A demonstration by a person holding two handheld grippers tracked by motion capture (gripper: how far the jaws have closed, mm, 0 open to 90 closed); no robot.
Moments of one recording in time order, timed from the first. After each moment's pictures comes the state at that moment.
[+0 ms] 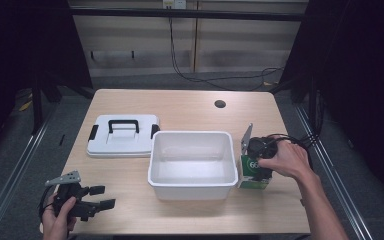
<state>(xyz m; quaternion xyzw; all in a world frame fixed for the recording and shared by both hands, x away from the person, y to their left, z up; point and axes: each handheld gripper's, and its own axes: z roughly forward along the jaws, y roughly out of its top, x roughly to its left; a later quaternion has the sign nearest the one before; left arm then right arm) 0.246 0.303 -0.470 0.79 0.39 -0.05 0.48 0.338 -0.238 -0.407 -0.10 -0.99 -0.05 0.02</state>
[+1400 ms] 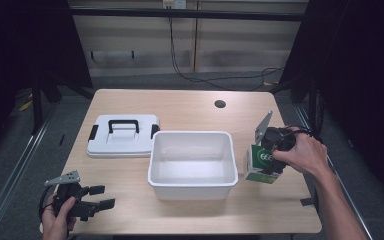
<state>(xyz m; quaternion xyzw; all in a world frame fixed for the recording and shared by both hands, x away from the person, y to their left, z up) 0.246 0.303 -0.470 0.79 0.39 -0.05 0.48 0.325 -0.261 -0.356 -0.15 -0.99 -0.09 -0.01</state>
